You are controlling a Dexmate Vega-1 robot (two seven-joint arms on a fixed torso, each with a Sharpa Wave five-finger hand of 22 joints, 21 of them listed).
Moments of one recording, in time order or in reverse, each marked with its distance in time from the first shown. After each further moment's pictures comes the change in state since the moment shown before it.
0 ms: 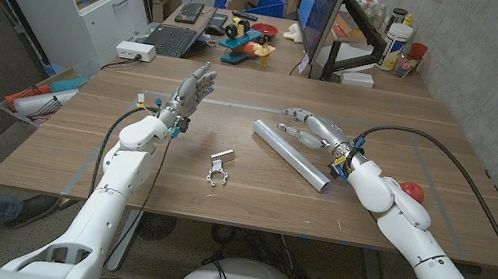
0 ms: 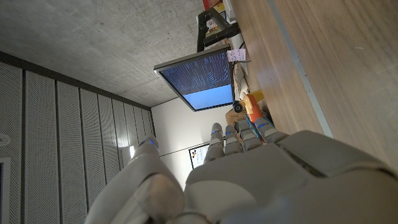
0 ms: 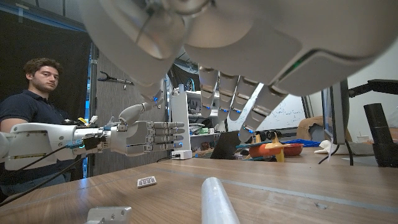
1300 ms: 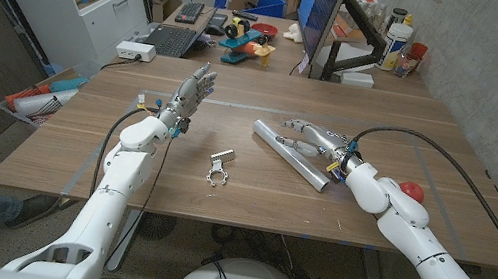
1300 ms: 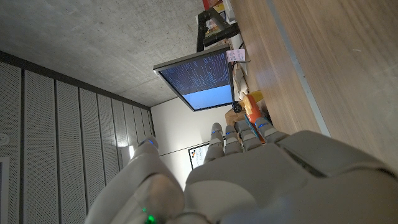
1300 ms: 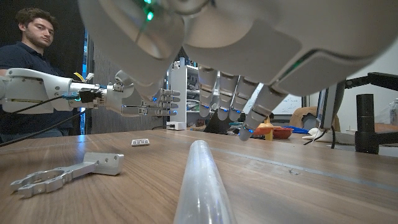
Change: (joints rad) left arm 0.000 -0.003 0.001 0.006 0.001 -0.003 0.002; left_hand 0.000 0.000 -0.004 -0.004 0.000 0.005 -0.005 0.000 0.000 0.000 0.000 0.000 0.000 -0.002 -0.002 0.000 0.000 0.003 0.003 -0.014 0.000; right arm 0.022 -0.053 -0.068 0.006 -0.100 -0.097 0.009; right_hand -0.004 -0.004 0.000 -0.009 0.010 0.000 -0.021 0.000 0.000 0.000 0.000 -0.008 0.000 0.000 0.000 0.000 -0.001 0.000 0.000 -0.026 0.000
